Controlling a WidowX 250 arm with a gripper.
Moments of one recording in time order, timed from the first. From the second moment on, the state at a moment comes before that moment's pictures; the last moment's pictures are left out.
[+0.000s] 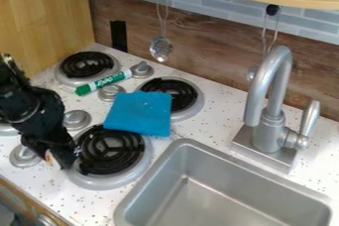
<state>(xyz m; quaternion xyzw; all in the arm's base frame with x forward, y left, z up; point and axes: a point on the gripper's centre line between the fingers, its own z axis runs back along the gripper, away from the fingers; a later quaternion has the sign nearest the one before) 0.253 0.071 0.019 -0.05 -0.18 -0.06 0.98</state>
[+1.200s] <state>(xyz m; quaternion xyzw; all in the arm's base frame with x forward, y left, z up) 0.249 0.105 0.053 -0.04 -0.19 -0.02 0.98</state>
